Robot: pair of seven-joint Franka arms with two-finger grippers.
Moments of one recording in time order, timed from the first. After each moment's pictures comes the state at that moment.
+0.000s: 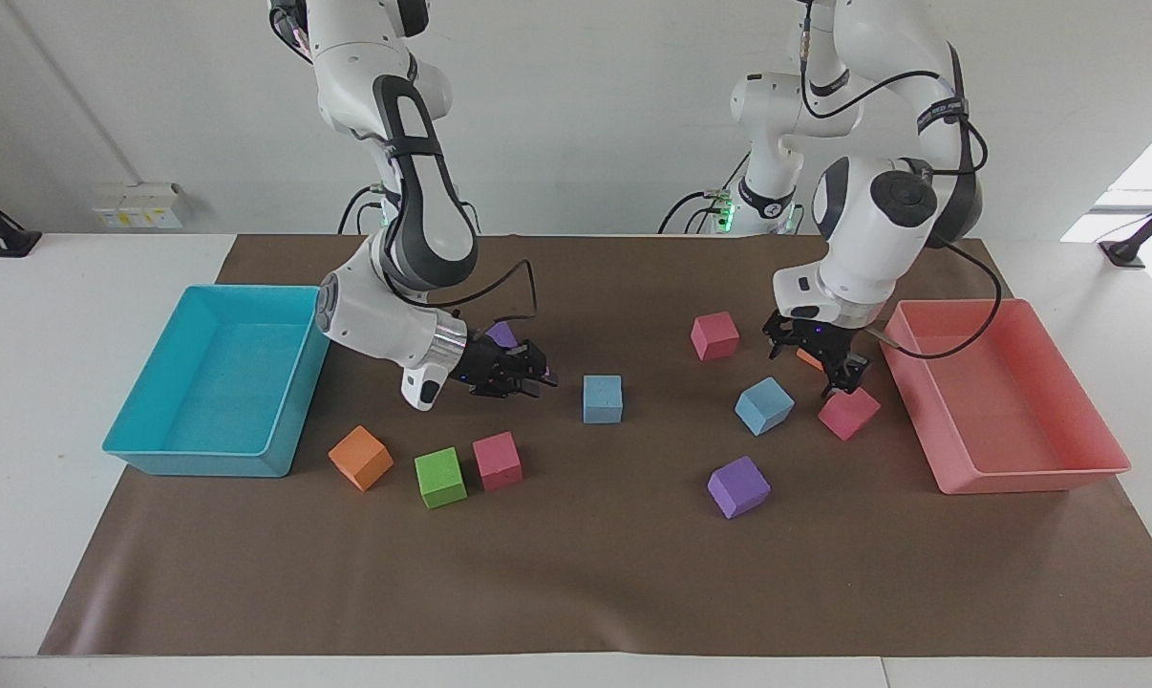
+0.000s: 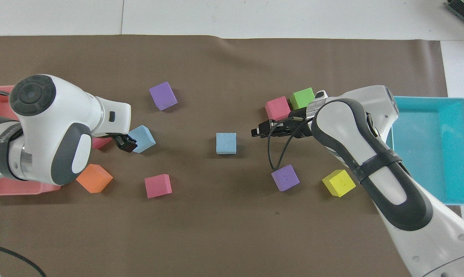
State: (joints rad) left arm -0.27 0.14 0.00 -1.97 -0.02 2.15 0.66; right arm 0.25 0.36 -0.01 -1.87 1.00 2.10 -0.41
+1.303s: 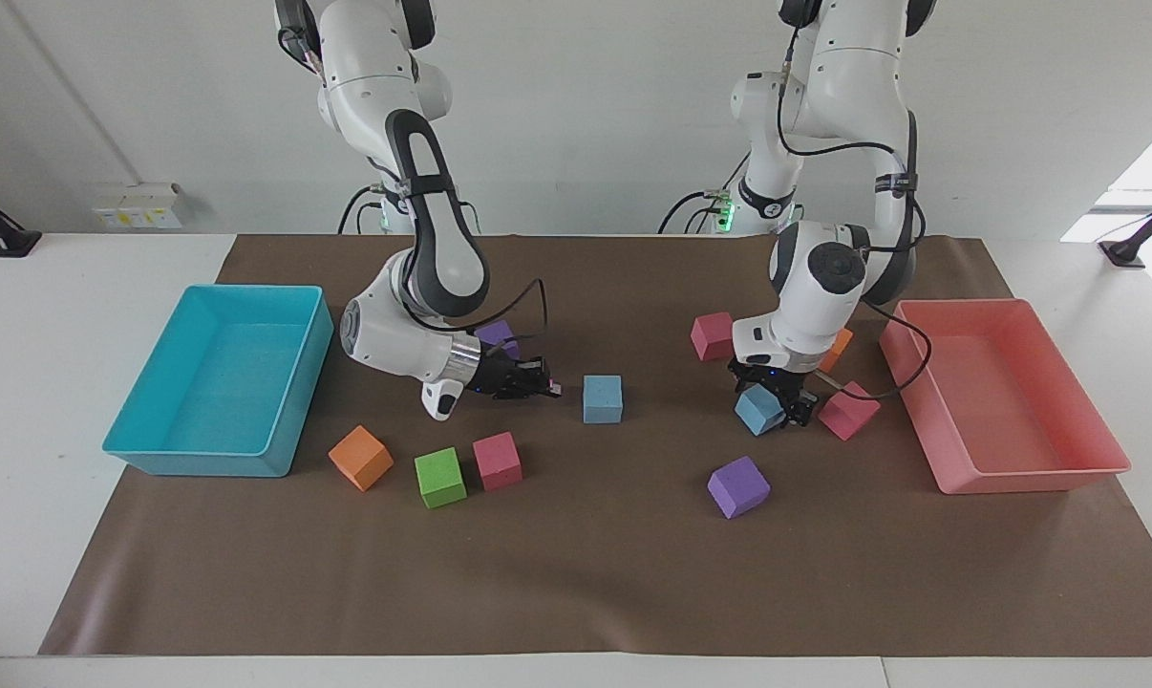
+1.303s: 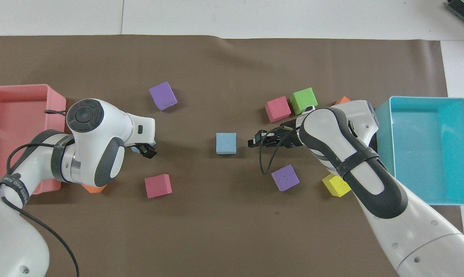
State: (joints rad) left arm -0.31 0.26 0.01 -2.06 -0.02 2.35 0.60; right arm 0.28 0.41 0.00 -1.93 1.08 2.14 -0.42
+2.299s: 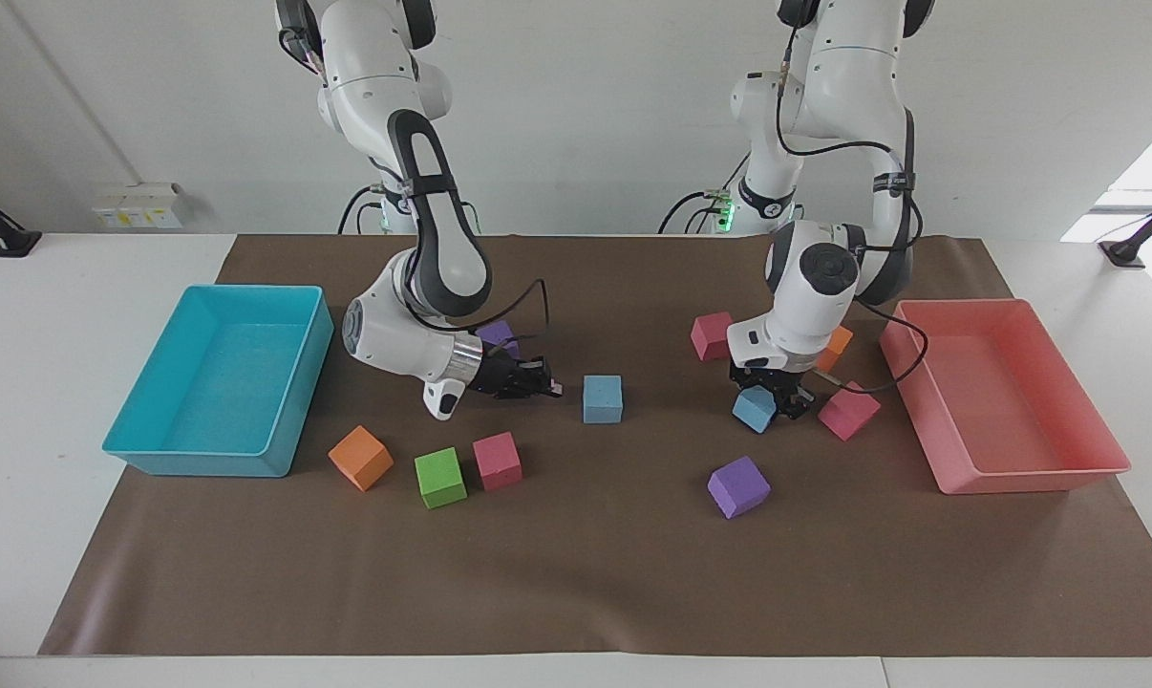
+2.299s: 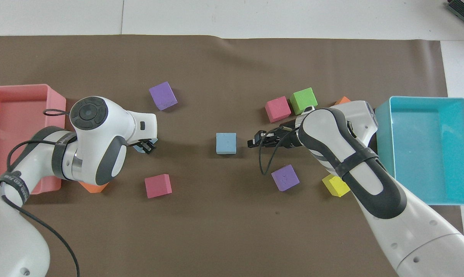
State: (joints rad) left arm -0.32 0.26 0.01 -2.02 0.01 2.31 0.46; right arm 0.28 0.41 0.00 -1.93 1.08 2.14 -0.42
